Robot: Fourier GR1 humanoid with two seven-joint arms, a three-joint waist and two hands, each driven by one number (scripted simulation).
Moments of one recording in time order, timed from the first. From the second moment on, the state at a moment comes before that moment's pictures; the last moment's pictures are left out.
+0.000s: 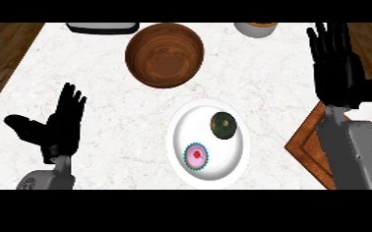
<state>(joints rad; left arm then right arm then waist) -0.08 0.24 -0.05 -1.41 0.41 0.36 0.00 -0.41 -0.26 -0.05 -1.46 -0.42 -0.20 -0.08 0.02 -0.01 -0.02</state>
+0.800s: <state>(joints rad) -0.14 0.25 -0.28 -1.51 0.38 0.12 0.06 -0.08 -0.33 0.56 -1.72 0.28 -0.36 -0.07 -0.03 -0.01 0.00</state>
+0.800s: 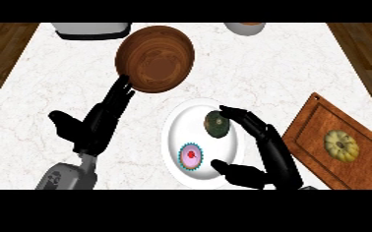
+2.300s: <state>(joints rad) -0.15 0.24 -0.27 -1.54 0.36 0.07 0.09 -0.30 -0.03 0.80 -1.79 0.81 0.31 1.10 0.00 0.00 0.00</state>
